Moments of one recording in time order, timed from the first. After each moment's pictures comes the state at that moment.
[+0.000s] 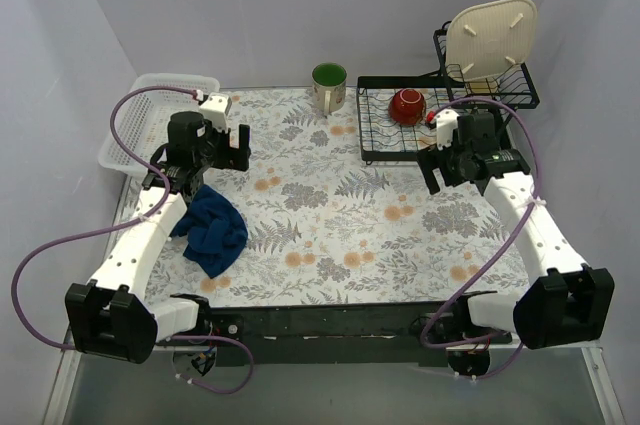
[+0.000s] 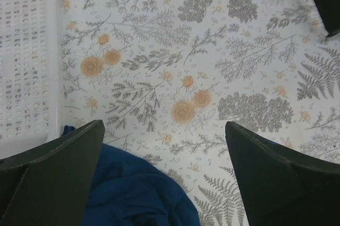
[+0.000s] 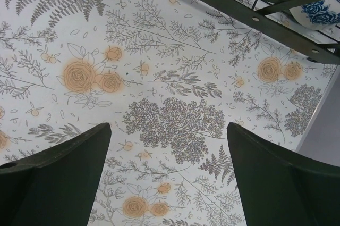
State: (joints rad) left arm -0.18 1.19 1.04 -0.31 0.08 0.01; right arm 0.18 1.26 1.11 -0.73 -0.03 -0.30
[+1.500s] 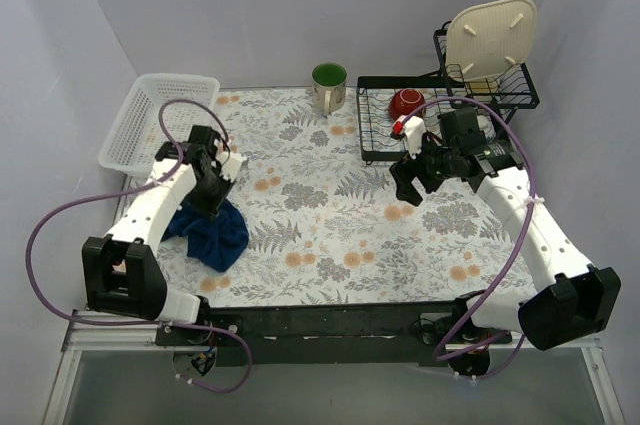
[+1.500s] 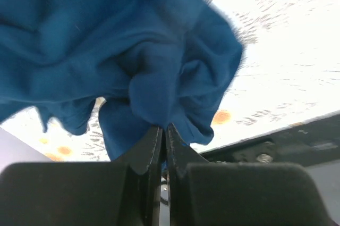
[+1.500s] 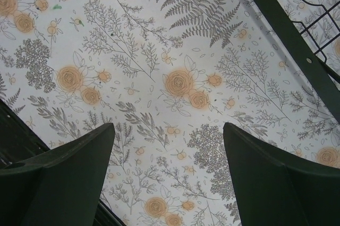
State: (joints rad) left arm -0.16 1.39 1.08 -1.09 -0.01 0.33; right arm 0.33 1.25 1.23 -0.91 -0.39 -0.47
